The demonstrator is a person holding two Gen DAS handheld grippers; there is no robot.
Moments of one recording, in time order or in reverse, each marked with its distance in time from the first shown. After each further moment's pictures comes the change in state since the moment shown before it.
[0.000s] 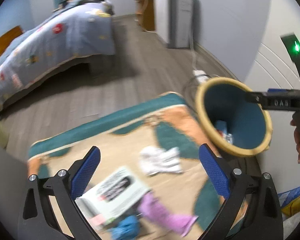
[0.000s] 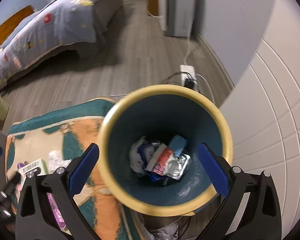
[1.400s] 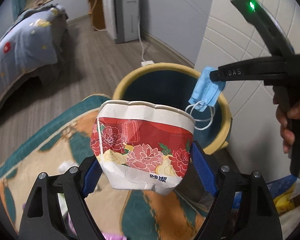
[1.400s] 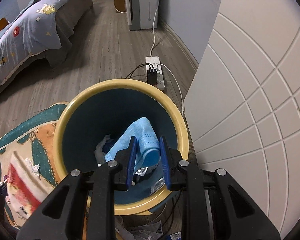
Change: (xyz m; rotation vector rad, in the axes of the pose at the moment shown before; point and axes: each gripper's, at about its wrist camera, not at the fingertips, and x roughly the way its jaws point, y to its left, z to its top) left arm 0.052 -0.152 0.006 0.213 0.040 -0.247; right arm 0.011 -0.088 -0.011 0.158 0.047 -0.137
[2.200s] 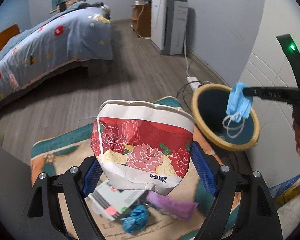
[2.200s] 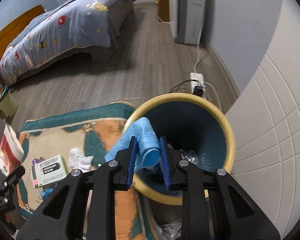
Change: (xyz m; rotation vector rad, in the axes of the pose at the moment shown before) left arm -0.109 0.131 -0.049 -0.194 -0.093 0.146; right arm -0.065 0.090 -0.003 -0.172 -0.073 0.175
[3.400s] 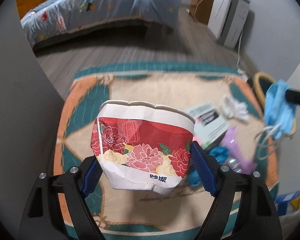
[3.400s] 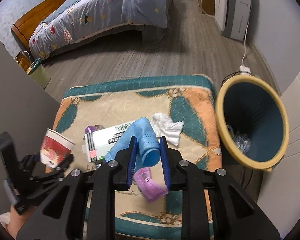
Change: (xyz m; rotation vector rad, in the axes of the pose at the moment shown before) left arm -0.016 0.109 -0.119 -0.319 0.109 0.206; right arm -0.018 0.166 -0.068 -0.138 0.075 0.199
